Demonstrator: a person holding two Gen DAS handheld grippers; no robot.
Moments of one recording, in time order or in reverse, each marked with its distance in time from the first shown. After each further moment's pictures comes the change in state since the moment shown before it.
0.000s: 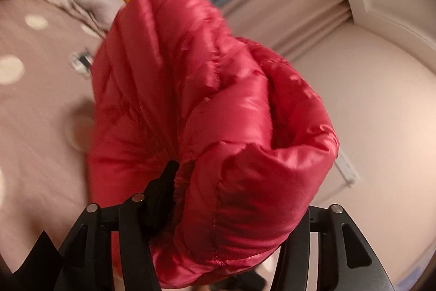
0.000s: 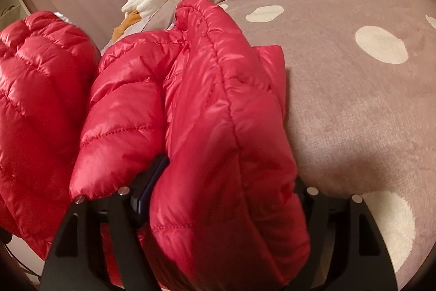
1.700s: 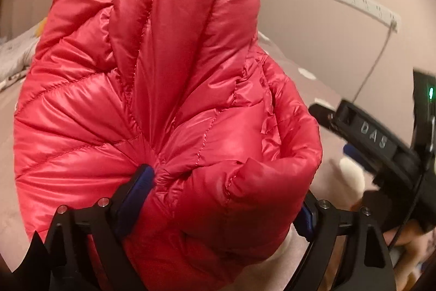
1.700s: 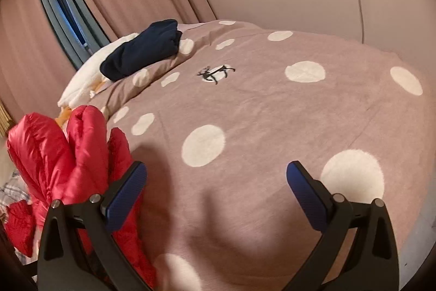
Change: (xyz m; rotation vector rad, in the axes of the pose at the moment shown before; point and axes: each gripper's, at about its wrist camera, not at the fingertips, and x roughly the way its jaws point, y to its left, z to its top) left arm 0.171 -0.128 -0.116 0.648 0.312 0.348; right arm -0.142 -0.112 0.007 0.206 -0.368 -0.347
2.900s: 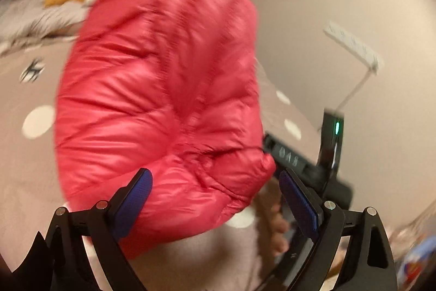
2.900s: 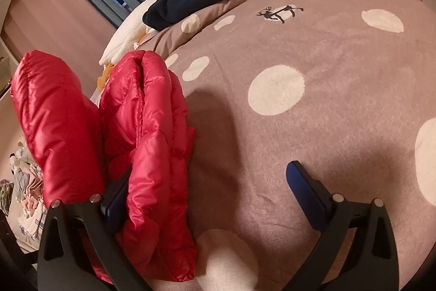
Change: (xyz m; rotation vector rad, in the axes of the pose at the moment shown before) left arm -0.116 0.045 -0.018 -0.235 -0.036 -0.192; right arm 0.044 0.043 -0.018 -0.007 0.273 0.303
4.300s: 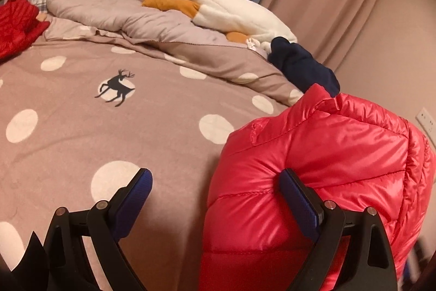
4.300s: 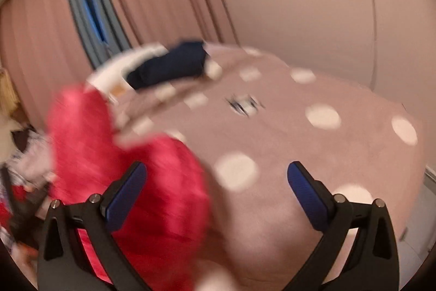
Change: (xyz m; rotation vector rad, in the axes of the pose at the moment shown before) left arm 0.032 0.140 0.080 -0.289 -0.196 0.377; right arm -0.089 0.055 0.017 -0.130 -0.380 -0.238
